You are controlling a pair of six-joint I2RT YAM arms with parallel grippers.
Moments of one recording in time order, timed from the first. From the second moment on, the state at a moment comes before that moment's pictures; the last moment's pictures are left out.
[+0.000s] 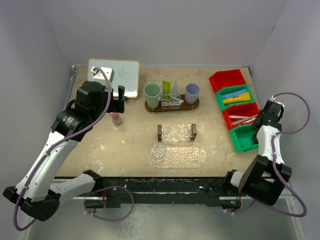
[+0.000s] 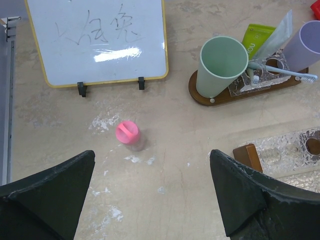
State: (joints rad) left arm -0.51 1.03 1.35 -0.77 -0.33 -0.15; right arm -0.47 1.20 0.82 -0.45 0.23 0.09
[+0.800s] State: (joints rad) left arm -0.51 1.05 1.37 -0.77 -0.33 -0.15; right arm -0.48 1.24 0.81 -0.42 0.20 0.00
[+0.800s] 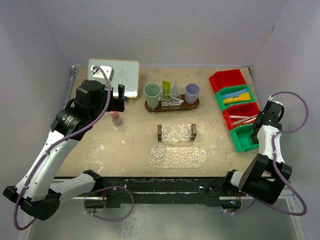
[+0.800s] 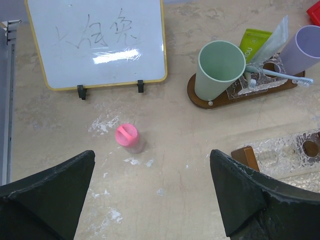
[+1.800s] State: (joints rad) left arm -0.53 0.95 1.38 -0.77 -0.31 -0.15; right arm 0.03 0.89 1.15 -0.98 0.08 -0.11
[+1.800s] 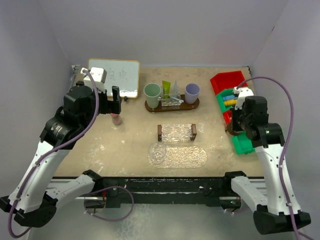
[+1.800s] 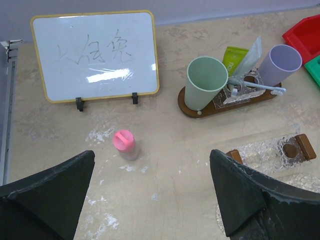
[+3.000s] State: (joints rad) left arm -0.53 1.10 1.50 -0.81 -0.20 -0.28; right arm 1.05 1.26 0.93 -0.96 0.60 0.78
